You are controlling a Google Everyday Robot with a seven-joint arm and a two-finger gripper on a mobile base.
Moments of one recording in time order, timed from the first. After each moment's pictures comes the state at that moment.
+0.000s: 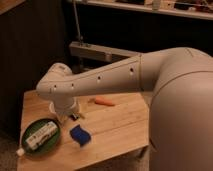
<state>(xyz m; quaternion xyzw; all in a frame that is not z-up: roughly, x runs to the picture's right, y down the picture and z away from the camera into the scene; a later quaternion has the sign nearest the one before) -0.154 0.116 0.669 -0.23 0.19 0.62 0.73</state>
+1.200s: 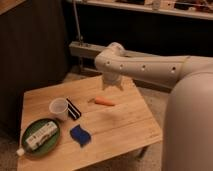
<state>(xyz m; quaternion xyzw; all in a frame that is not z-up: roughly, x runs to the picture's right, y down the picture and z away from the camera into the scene) 0.070 -0.014 0.779 -0.11 0.18 0.73 0.65</state>
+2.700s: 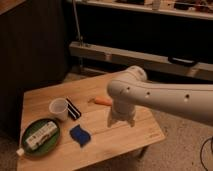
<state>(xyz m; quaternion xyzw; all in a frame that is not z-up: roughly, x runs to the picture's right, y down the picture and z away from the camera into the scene) 0.032 0.150 0.618 -0.25 0.22 0.65 0.68</state>
